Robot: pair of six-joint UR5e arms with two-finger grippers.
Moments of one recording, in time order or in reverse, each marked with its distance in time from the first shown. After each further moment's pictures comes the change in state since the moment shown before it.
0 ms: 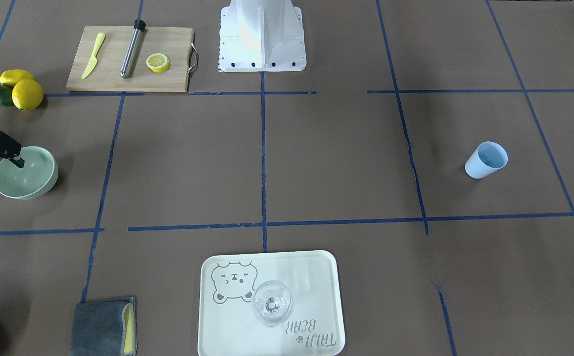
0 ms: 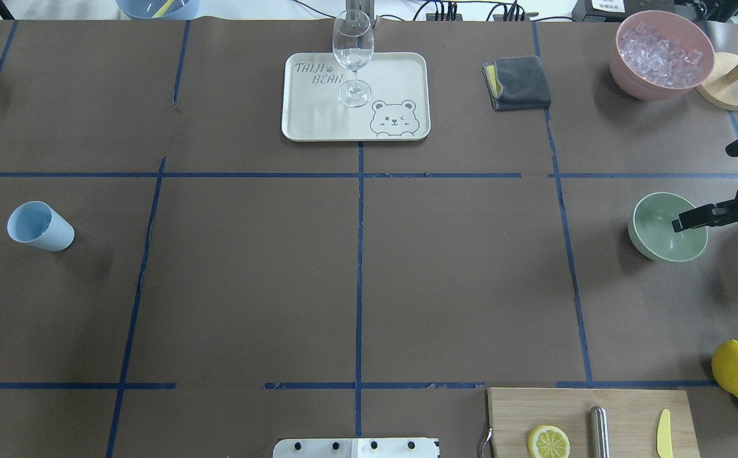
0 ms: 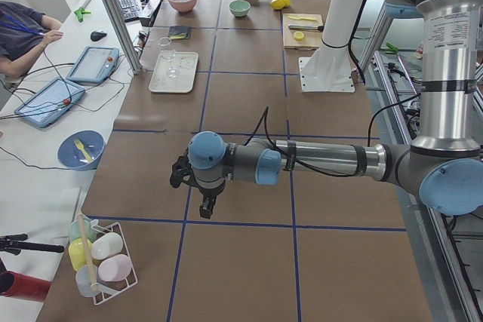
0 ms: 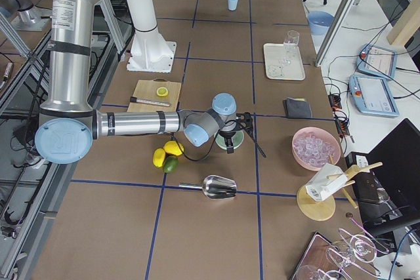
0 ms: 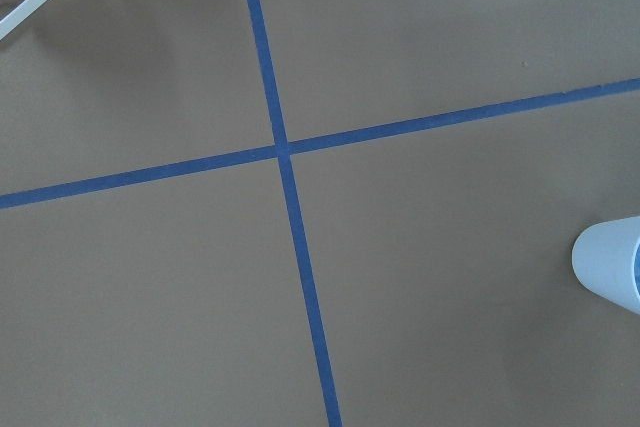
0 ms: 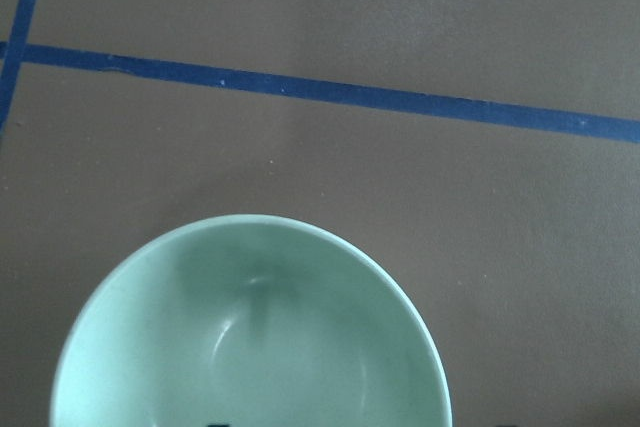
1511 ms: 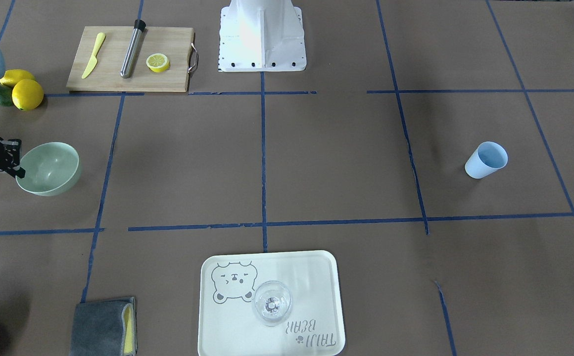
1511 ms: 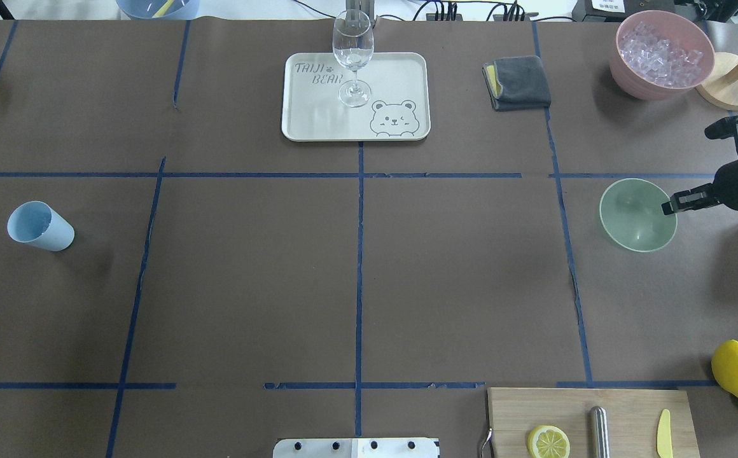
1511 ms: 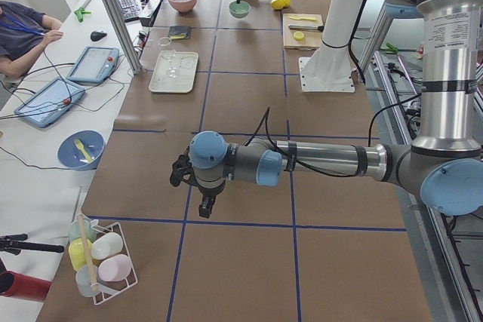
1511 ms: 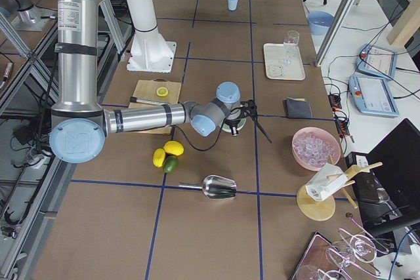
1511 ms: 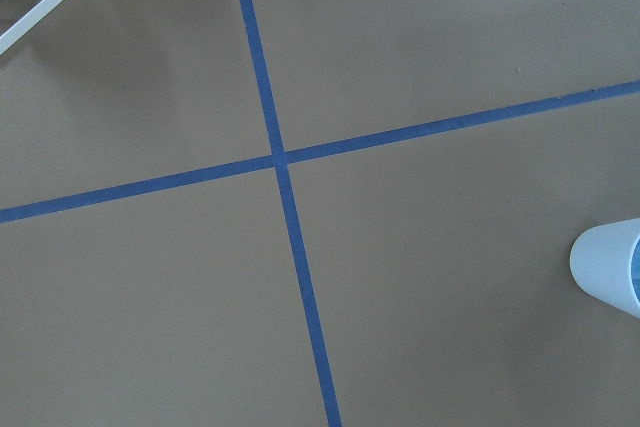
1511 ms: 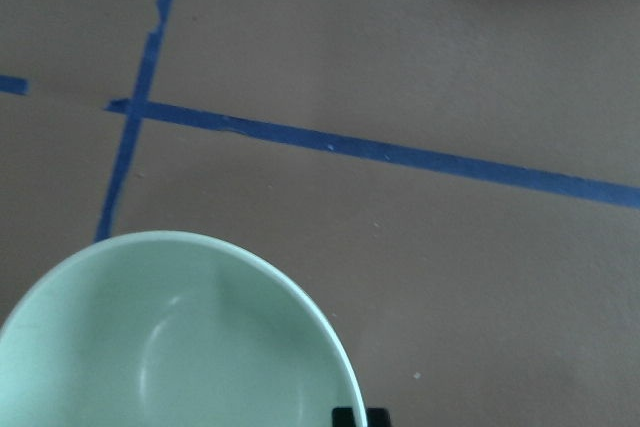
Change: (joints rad) left arm 0.000 0.004 0.000 -0.029 0.000 -0.001; right arm -0.005 0.082 0.048 -0.010 0.028 -0.002
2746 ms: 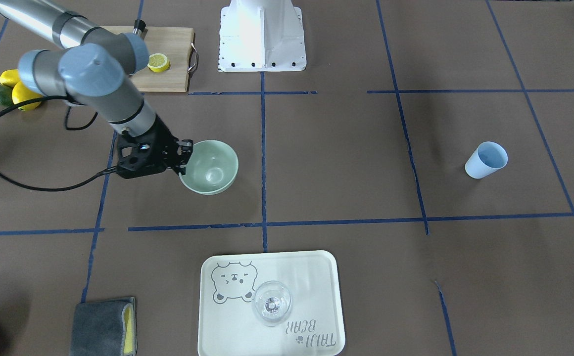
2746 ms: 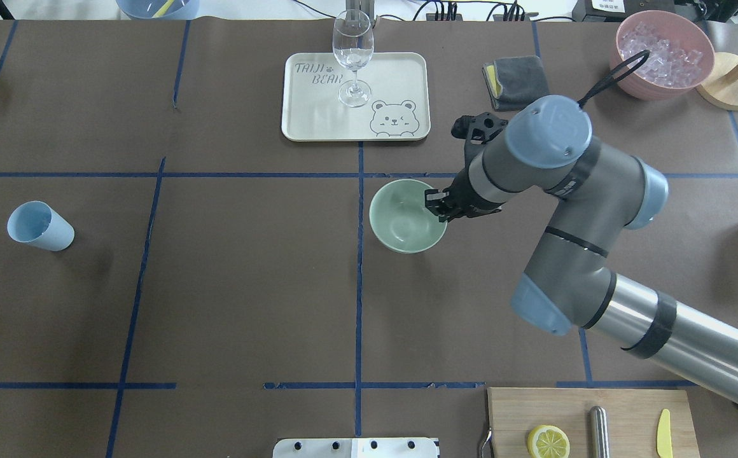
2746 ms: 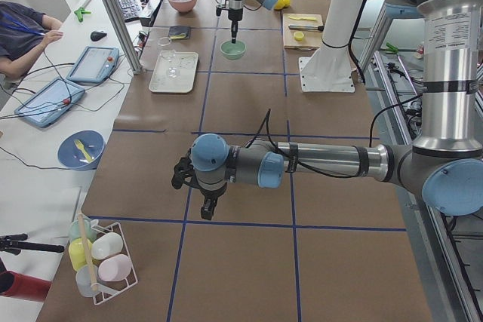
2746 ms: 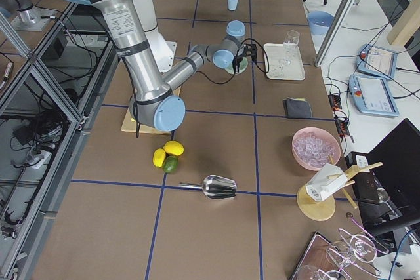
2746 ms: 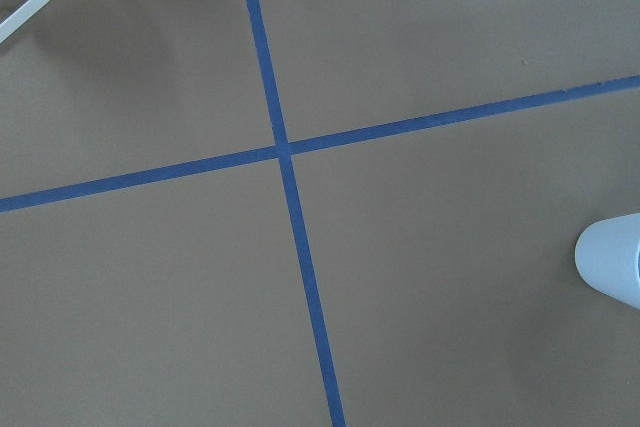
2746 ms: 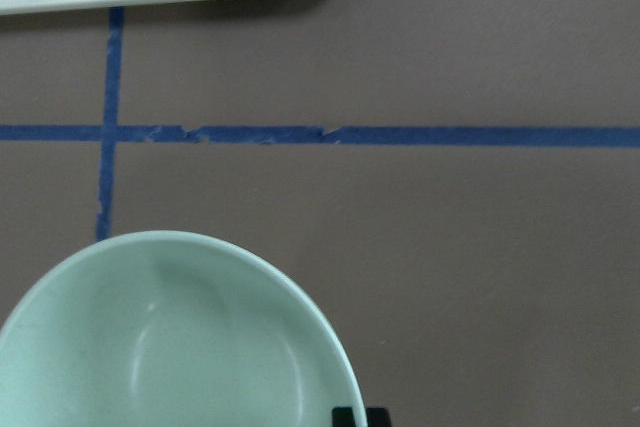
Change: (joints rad) left arm 0.000 0.008 0.001 0.001 0.000 0.001; right arm -0.426 0.558 -0.017 -0.391 -0.255 0.568
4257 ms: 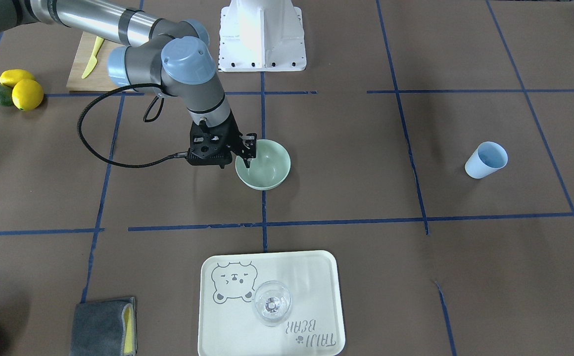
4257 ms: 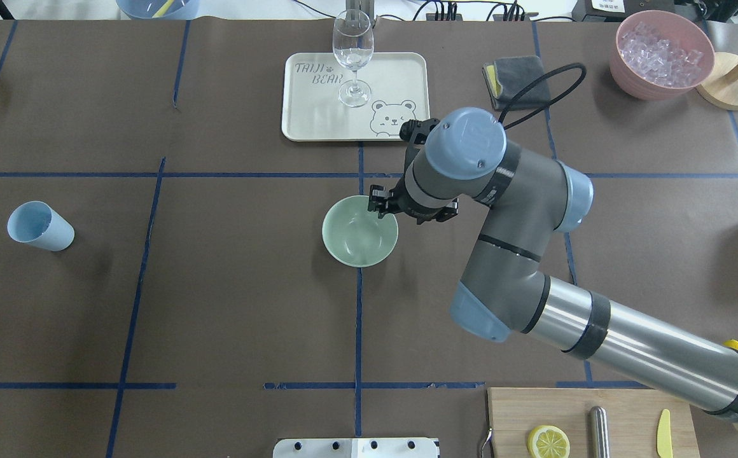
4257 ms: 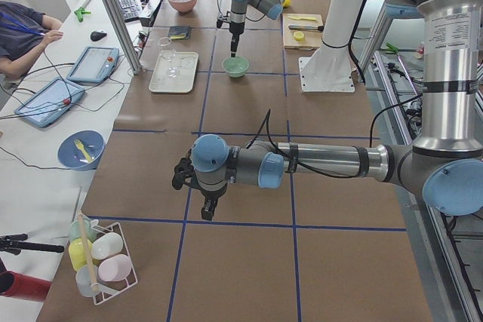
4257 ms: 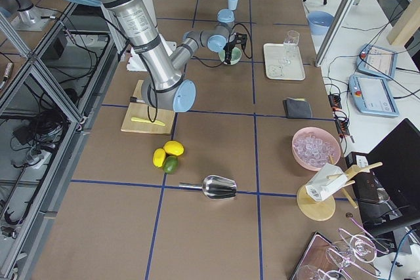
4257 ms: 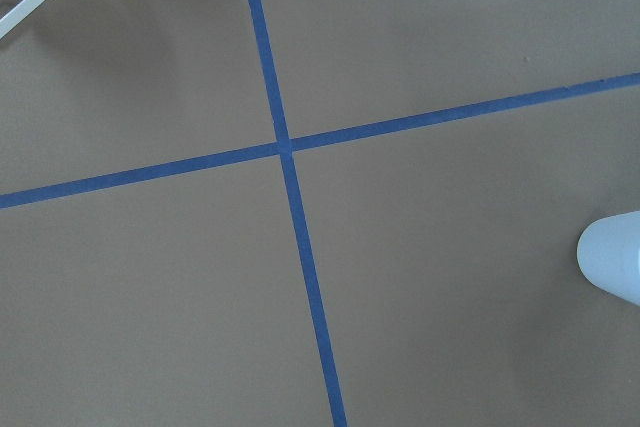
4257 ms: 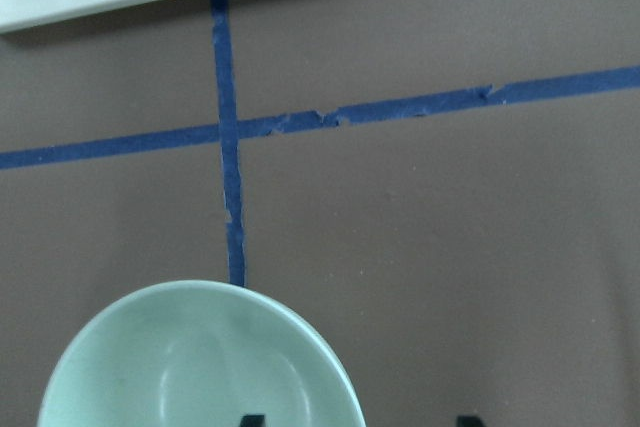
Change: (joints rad) left arm 0.000 0.001 0.002 0.001 0.000 -0.001; right arm -0.010 0.125 -0.072 -0.065 -0.043 0.083
